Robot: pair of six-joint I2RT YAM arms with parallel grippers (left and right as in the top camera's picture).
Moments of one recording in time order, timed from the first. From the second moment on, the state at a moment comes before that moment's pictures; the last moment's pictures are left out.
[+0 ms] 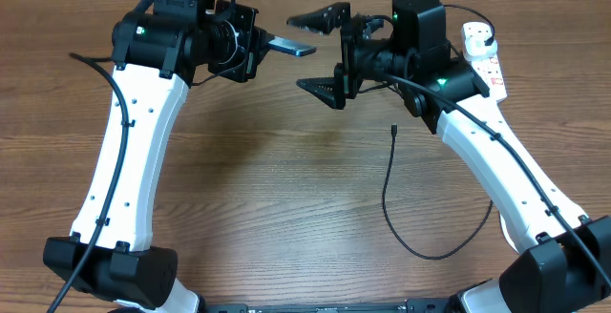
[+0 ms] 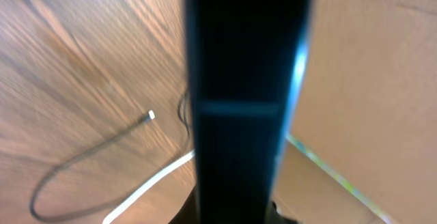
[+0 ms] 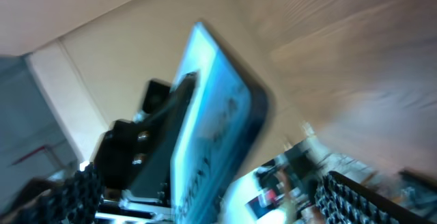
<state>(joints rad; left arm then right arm) -0.22 1.75 1.95 -1.09 0.36 -1.52 0.37 1.65 1.46 -0.26 -0.87 1.64</state>
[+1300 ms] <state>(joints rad) -0.19 2.20 1.94 -1.06 1.03 -0.24 0.29 1.65 1.39 -1.04 0.03 0.76</state>
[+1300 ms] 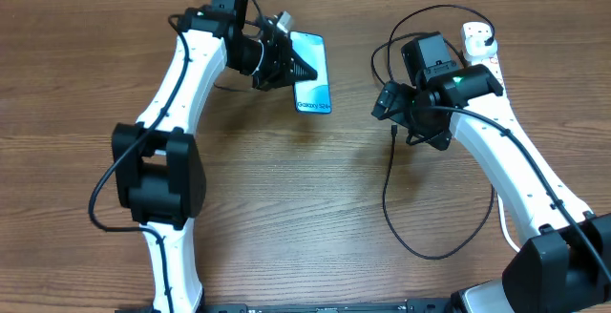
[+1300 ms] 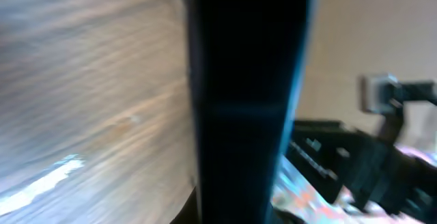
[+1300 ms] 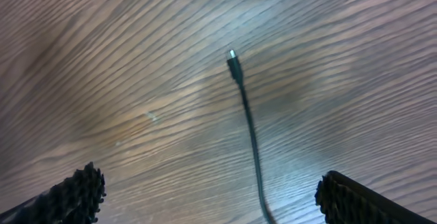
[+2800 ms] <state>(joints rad) -0.10 2.27 1.94 -1.13 1.19 -0.18 0.29 1.85 1.20 -0.68 0.12 0.58</state>
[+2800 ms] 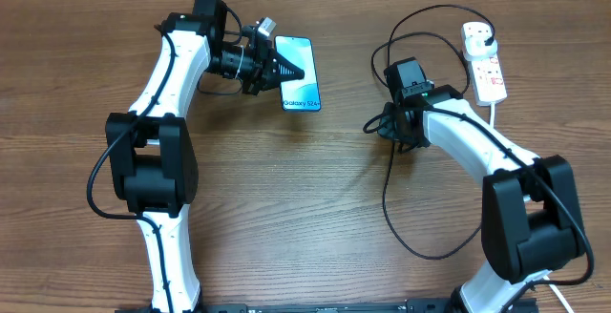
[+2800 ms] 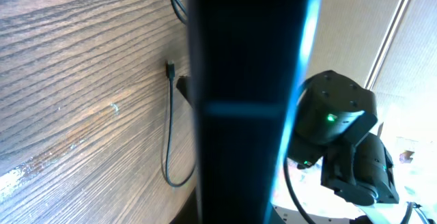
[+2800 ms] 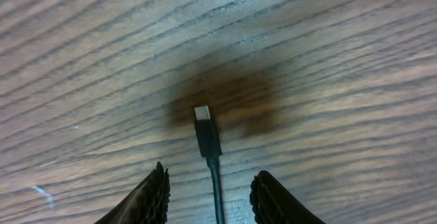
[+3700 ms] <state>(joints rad) -0.10 2.27 1.94 -1.13 1.19 -0.18 0.24 1.92 1.20 -0.63 0.06 0.48</state>
